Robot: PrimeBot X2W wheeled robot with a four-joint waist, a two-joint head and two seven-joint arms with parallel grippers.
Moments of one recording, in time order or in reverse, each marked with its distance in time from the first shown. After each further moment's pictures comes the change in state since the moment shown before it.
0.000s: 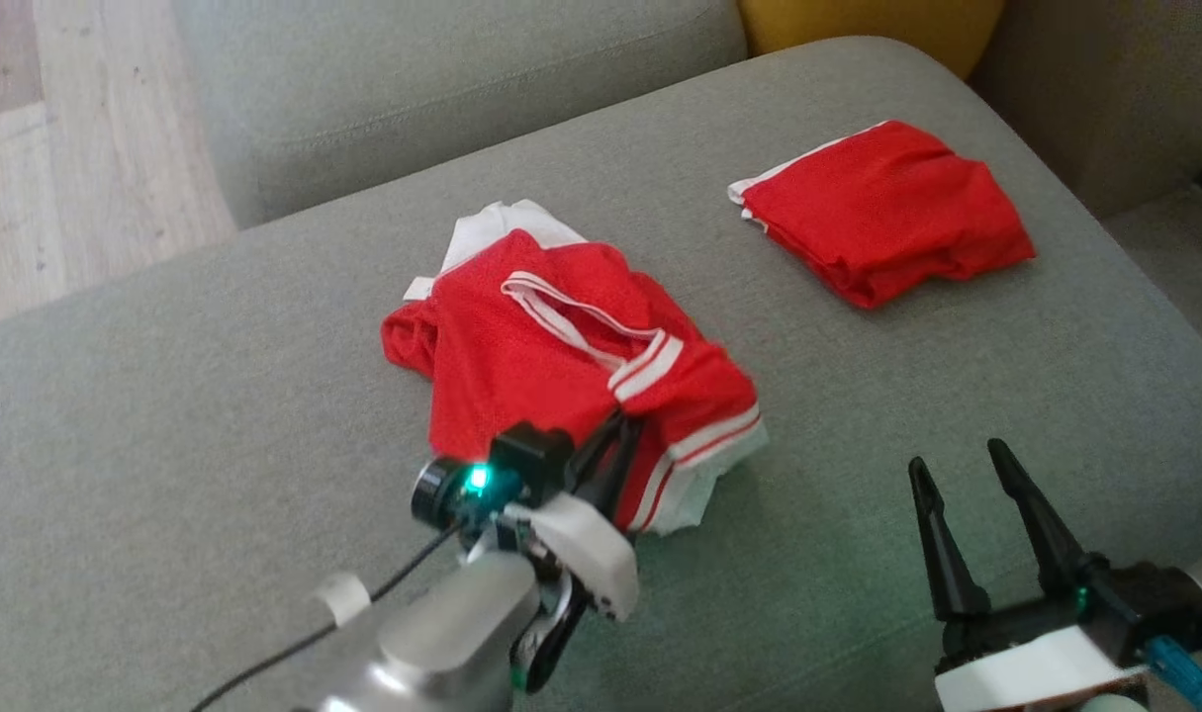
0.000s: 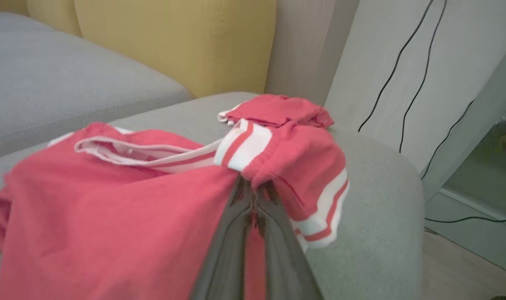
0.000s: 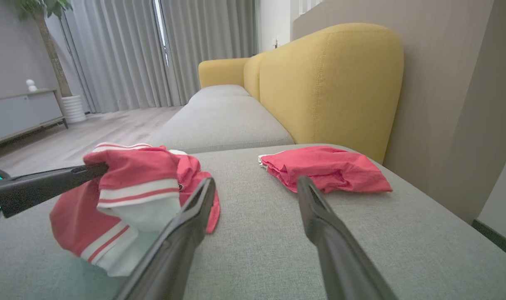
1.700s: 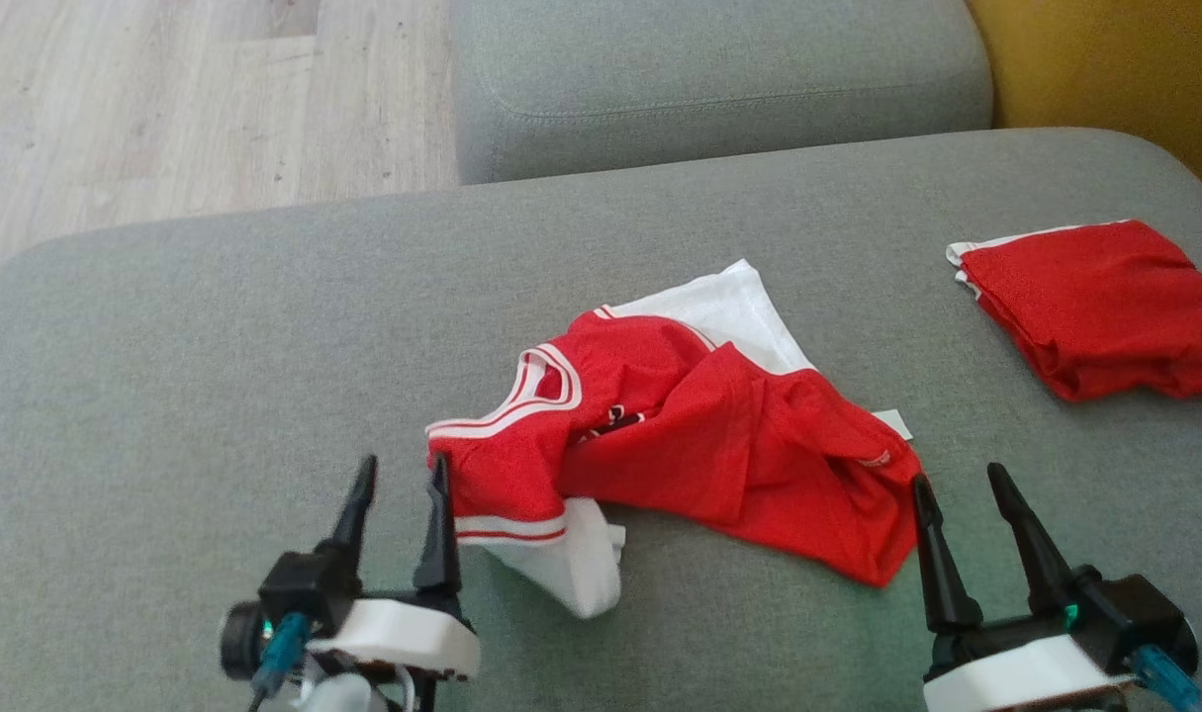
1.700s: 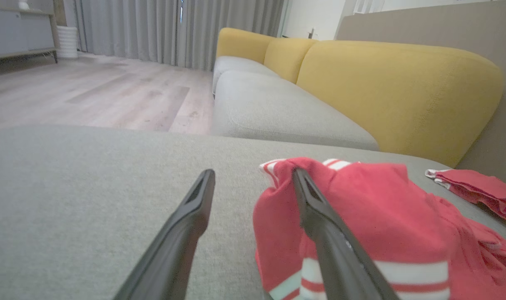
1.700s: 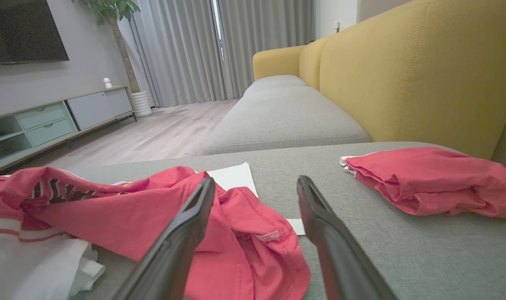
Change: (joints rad) left arm 0.461 0.002 0.729 -0.303 0.409 -0.012 -0.013; right arm 0.005 0.075 -0.043 0.067 0.016 0.000 0.000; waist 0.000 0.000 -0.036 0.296
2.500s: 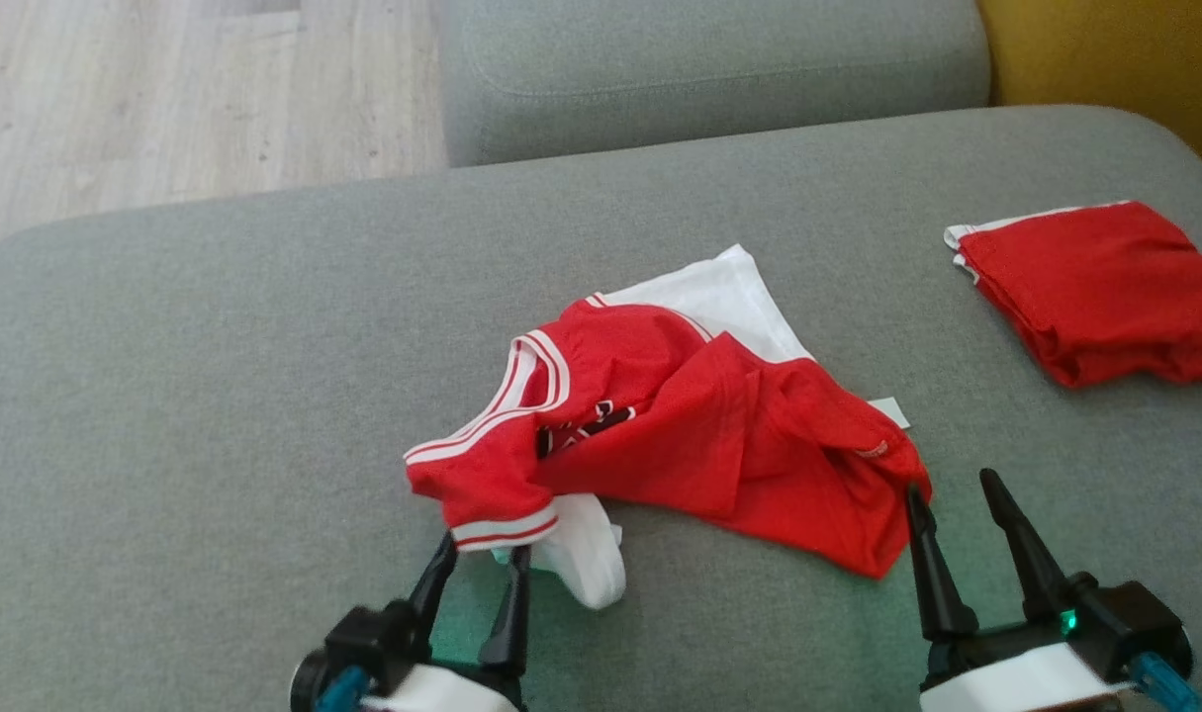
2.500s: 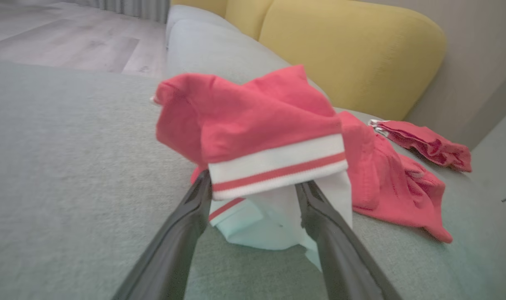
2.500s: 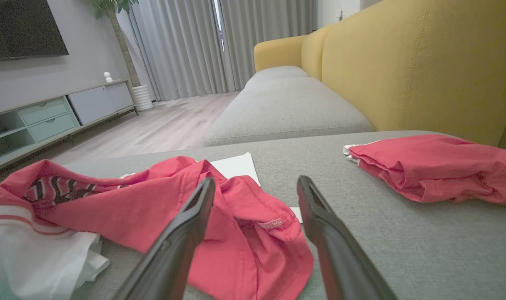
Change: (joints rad) left arm 0.076 0.006 -0.120 0.003 -0.042 -0.079 0.000; right arm 0.016 -0.011 0.022 -0.018 0.017 0.000 0.000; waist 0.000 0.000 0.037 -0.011
